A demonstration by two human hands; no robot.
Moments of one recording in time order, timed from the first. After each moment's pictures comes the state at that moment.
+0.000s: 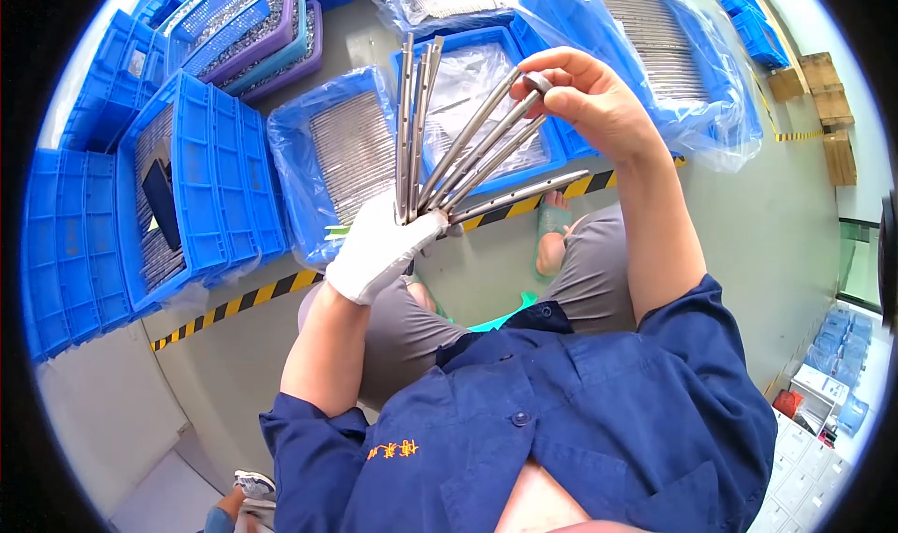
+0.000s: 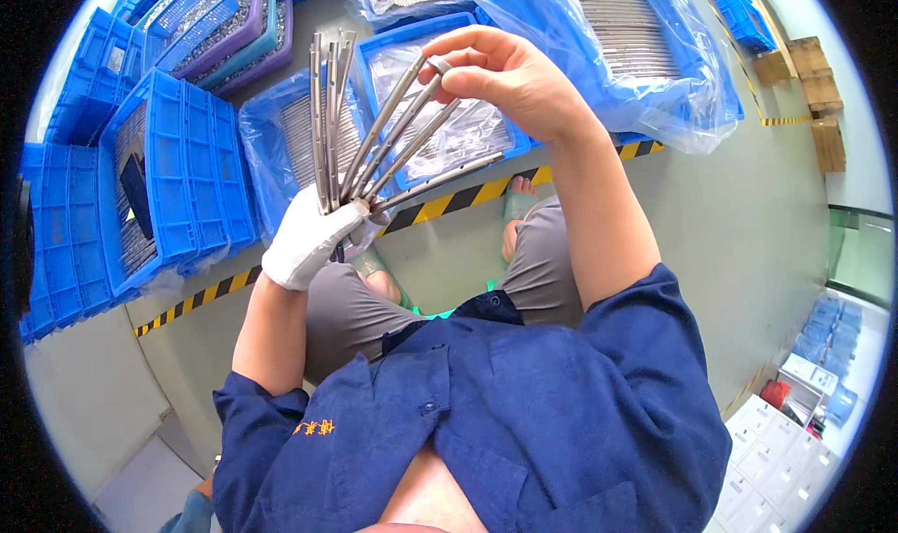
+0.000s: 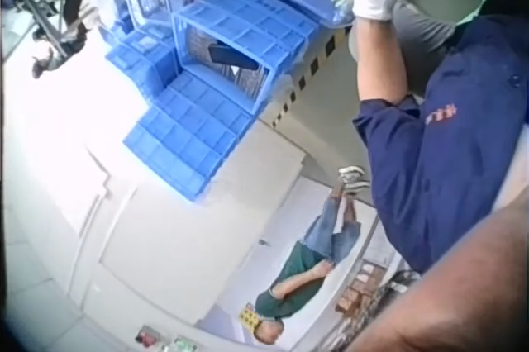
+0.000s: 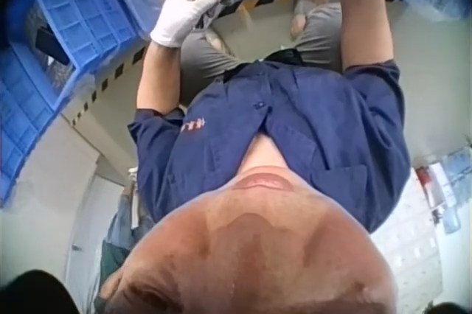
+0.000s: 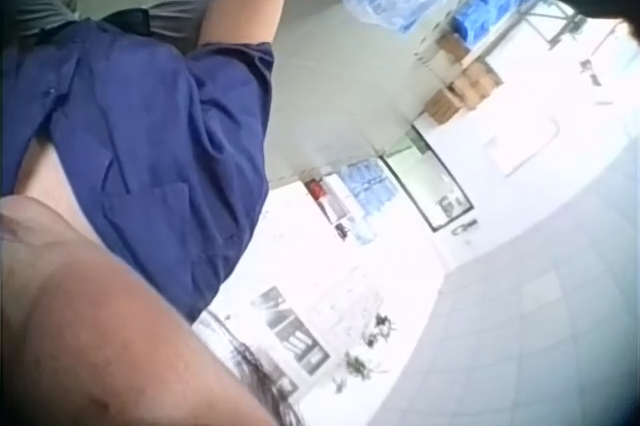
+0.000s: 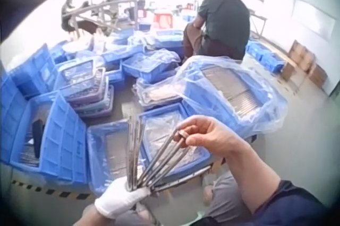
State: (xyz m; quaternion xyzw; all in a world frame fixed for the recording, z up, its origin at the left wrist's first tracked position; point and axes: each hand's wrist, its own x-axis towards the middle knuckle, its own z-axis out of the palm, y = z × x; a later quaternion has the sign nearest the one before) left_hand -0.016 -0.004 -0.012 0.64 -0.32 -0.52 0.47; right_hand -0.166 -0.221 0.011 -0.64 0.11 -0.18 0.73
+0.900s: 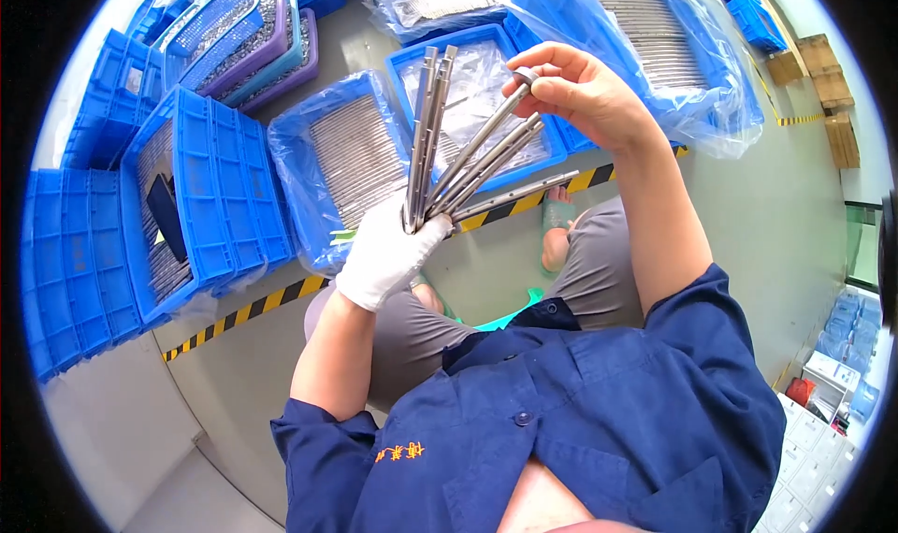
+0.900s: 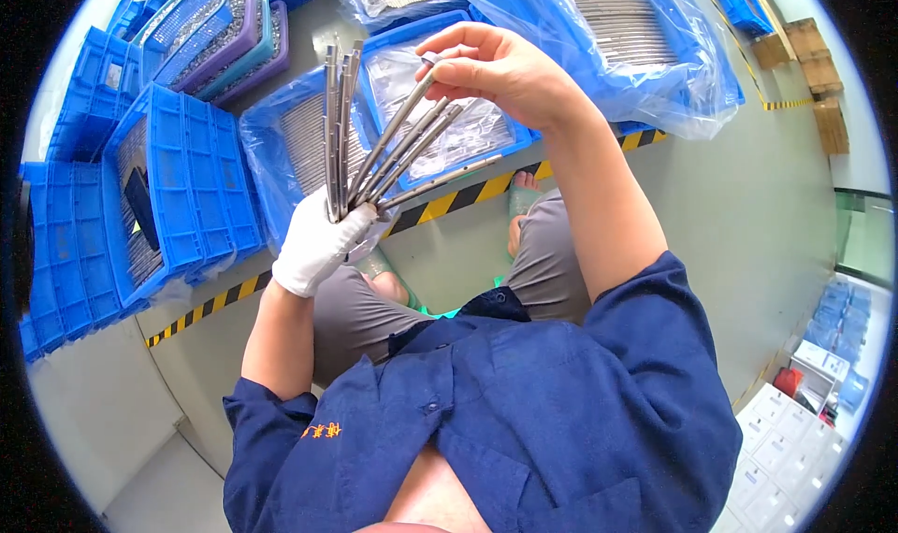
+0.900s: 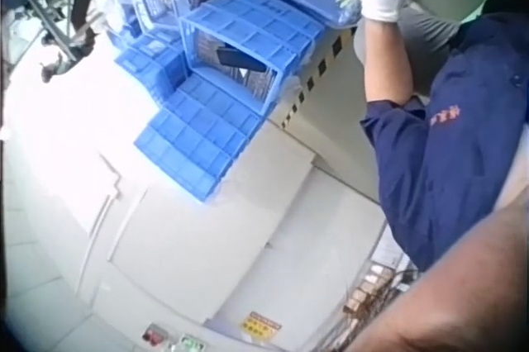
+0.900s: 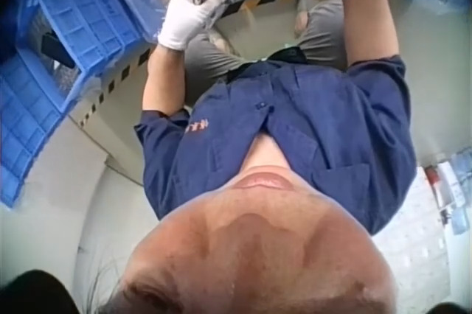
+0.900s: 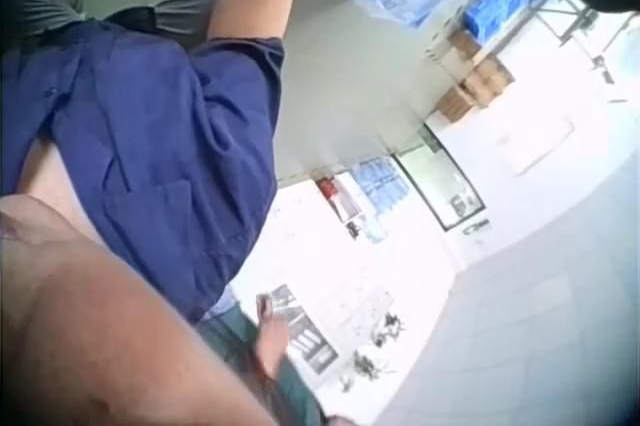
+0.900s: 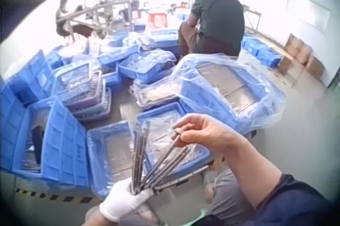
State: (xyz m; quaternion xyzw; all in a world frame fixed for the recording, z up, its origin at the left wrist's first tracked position) left_hand -0.021 -0.004 -0.014 0.71 -0.43 -0.41 0.39; right_hand -0.167 -0.223 0.009 -0.62 0.15 -0.15 0.76
